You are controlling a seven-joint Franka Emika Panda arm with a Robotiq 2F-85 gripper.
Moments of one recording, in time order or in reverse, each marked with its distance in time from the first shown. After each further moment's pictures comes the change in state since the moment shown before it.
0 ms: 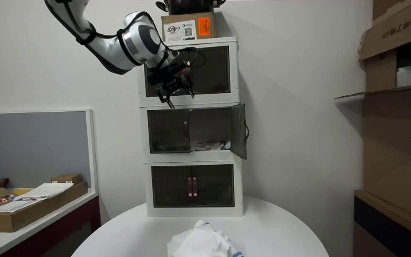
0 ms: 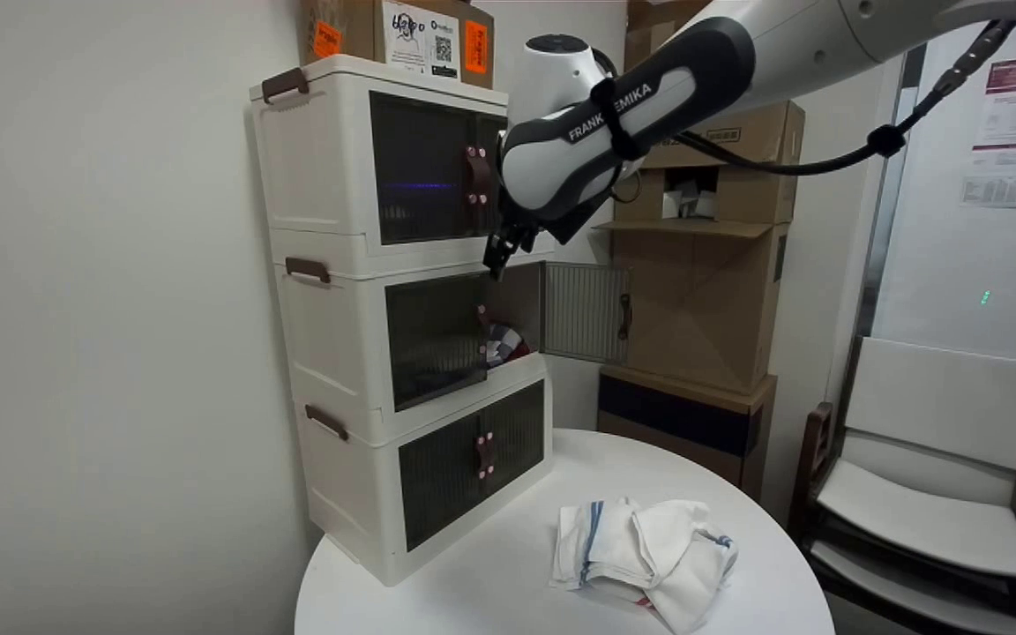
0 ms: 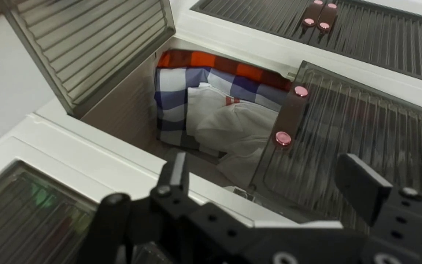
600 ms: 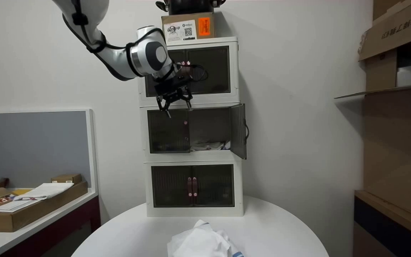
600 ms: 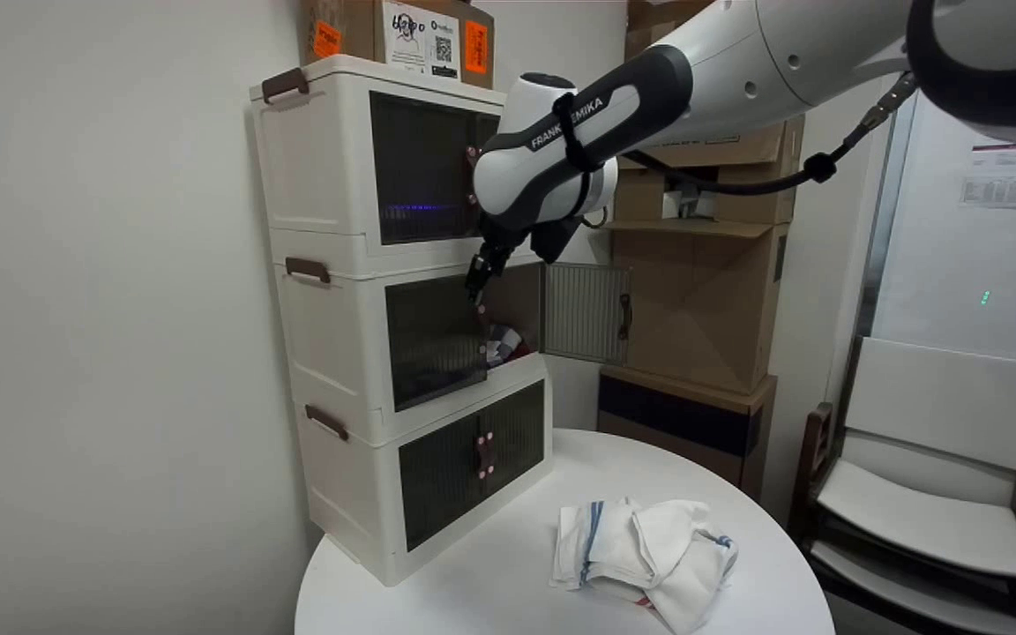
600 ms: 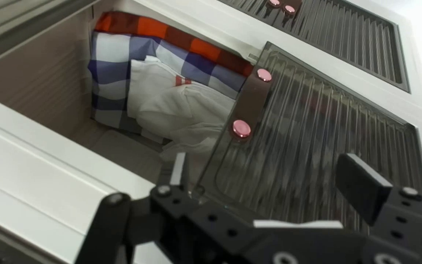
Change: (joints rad) arm -0.012 0.121 0.031 0.081 0.230 0.020 -0.314
